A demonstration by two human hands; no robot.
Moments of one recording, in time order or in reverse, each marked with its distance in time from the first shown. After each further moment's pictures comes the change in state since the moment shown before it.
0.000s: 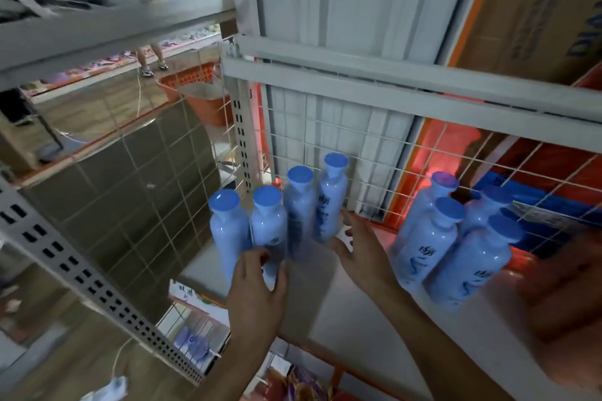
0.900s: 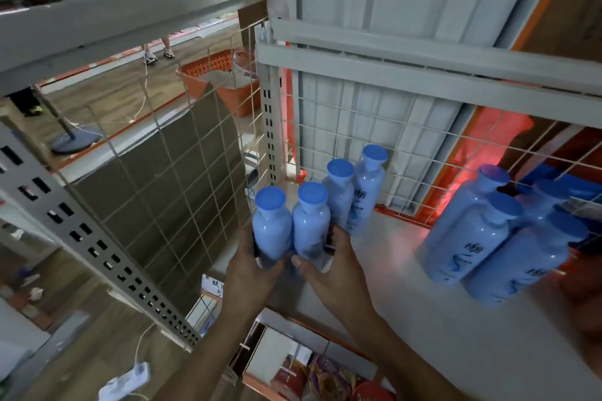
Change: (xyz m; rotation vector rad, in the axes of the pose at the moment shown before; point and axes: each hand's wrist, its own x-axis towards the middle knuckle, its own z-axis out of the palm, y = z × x) left_hand 0.054 -0.050 -0.051 -0.258 -0.255 -0.174; right_hand -0.038 -0.085 0.083 0.320 0.032 0.097
